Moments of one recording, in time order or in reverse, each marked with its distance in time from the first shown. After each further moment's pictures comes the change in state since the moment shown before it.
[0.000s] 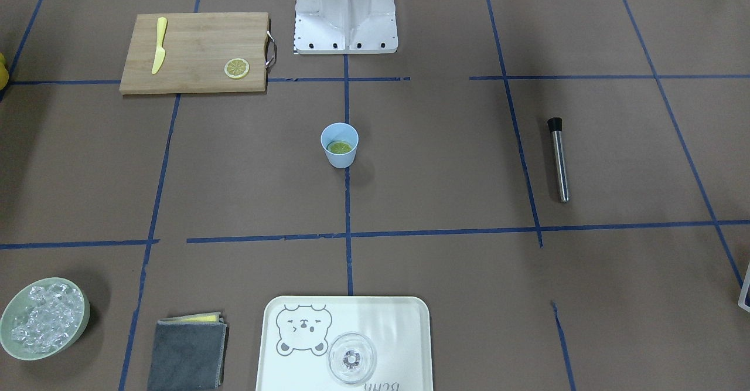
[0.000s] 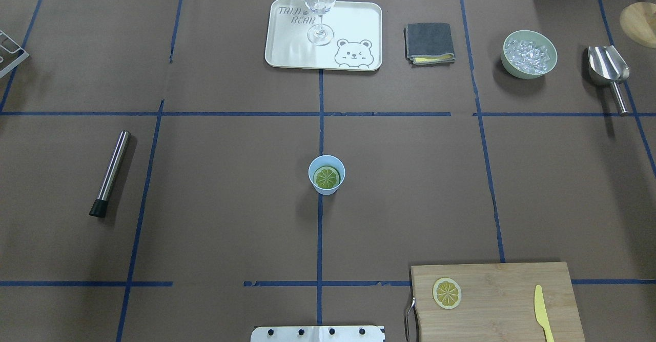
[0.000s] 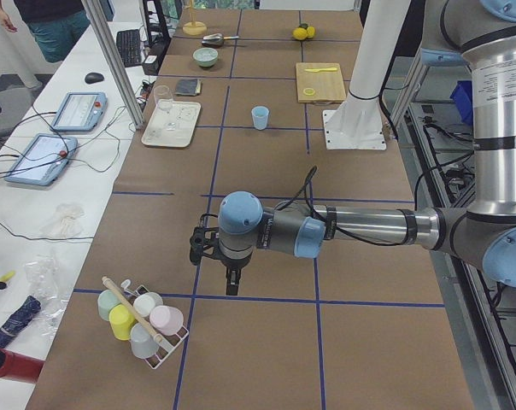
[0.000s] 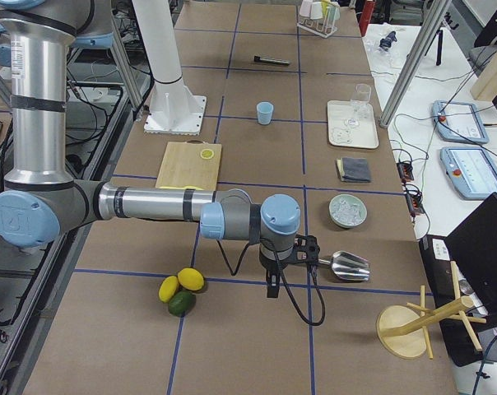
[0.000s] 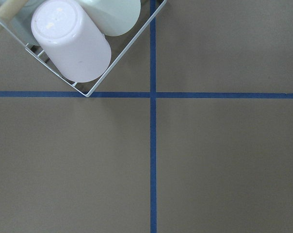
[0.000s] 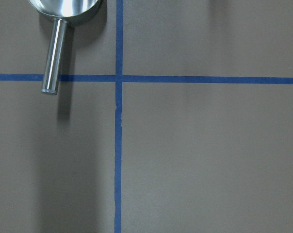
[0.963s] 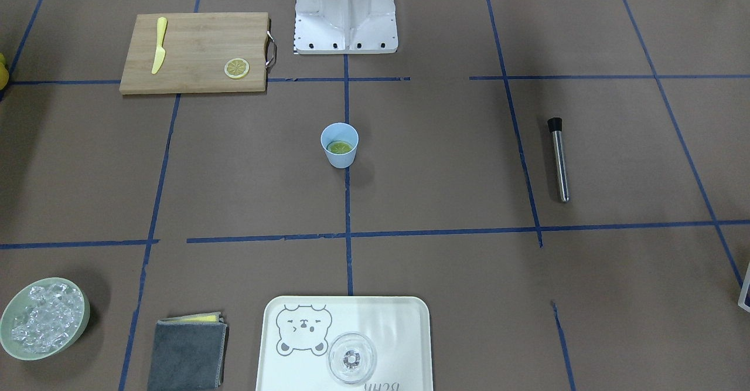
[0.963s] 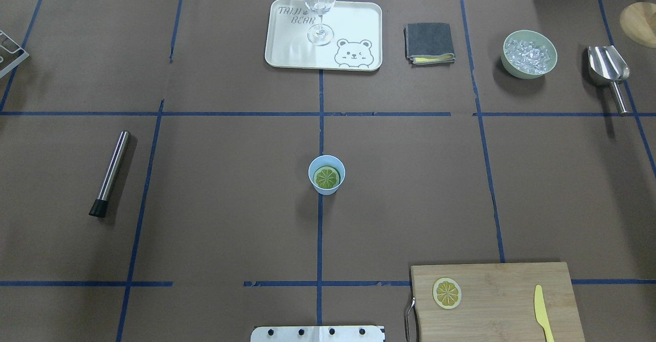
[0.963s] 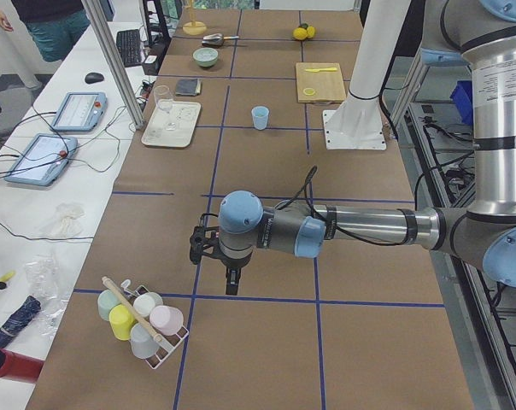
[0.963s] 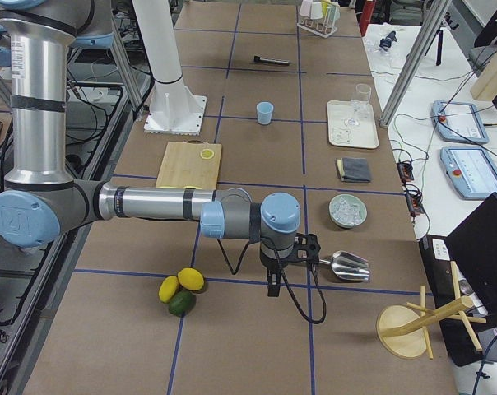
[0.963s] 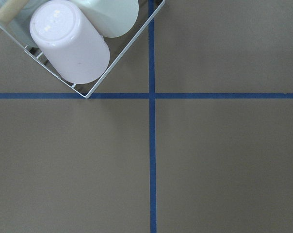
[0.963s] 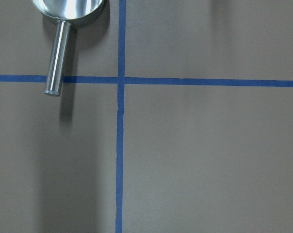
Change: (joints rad) left arm -0.001 0.001 -0.001 0.000 0.001 0.003; right arm 0.000 0.000 0.006 0.001 0.000 -0.002
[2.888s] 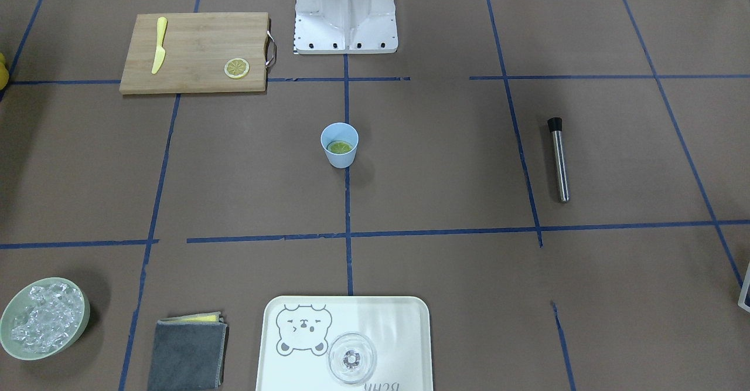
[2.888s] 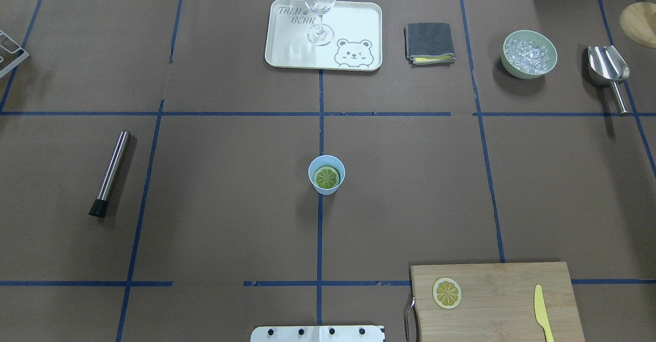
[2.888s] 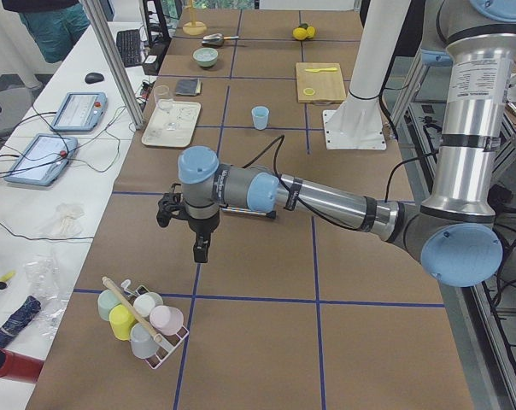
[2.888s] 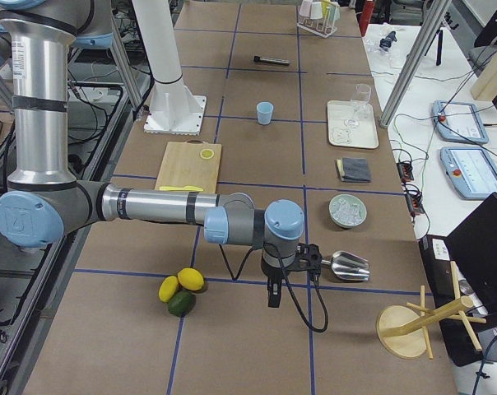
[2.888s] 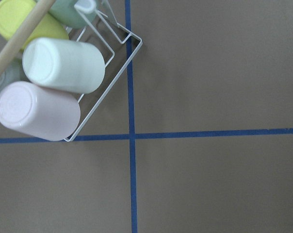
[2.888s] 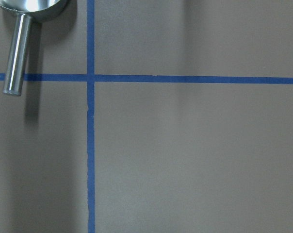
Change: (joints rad) left arm 0.048 -0.168 -0.004 0.208 0.043 -0.007; right arm 0.000 0.019 -0.046 0.001 -0.065 -0.004
